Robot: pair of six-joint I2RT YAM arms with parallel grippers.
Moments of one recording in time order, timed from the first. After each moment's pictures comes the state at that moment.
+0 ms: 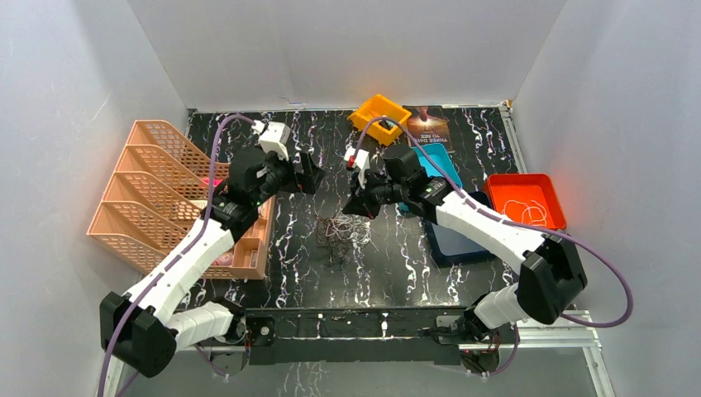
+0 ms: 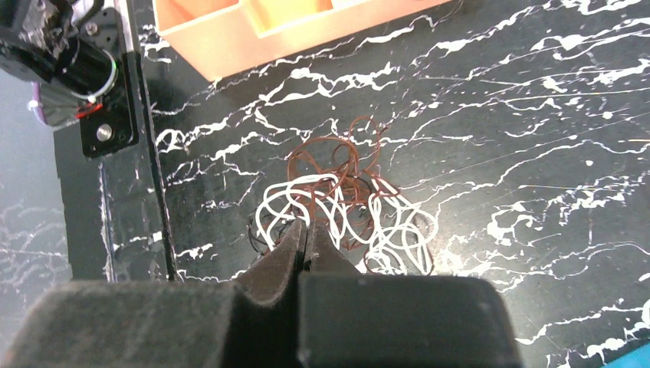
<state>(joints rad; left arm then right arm) -0.47 1.13 0.96 -0.15 0.11 -0.29 0.74 1.44 1.10 -0.24 -0.62 -0.15</state>
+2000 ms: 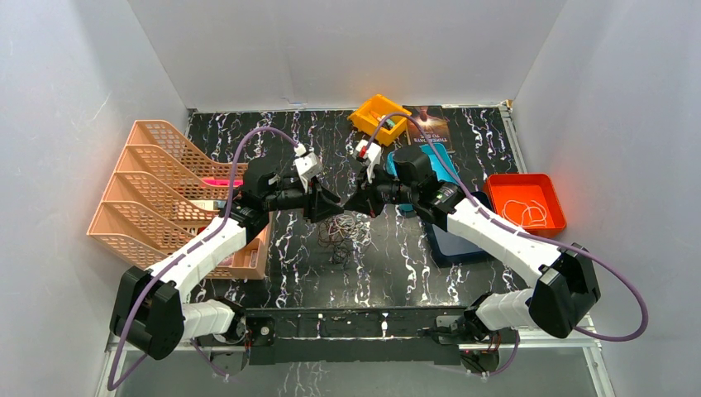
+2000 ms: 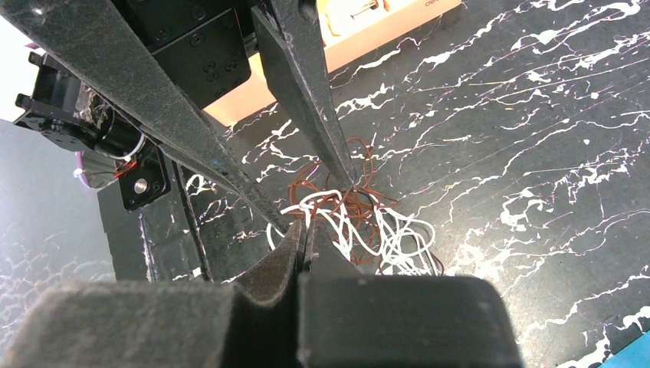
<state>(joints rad) -0.47 1.22 0.78 0.13 0.85 -0.01 0.74 1.32 1.05 -0.17 -0.54 0.06</state>
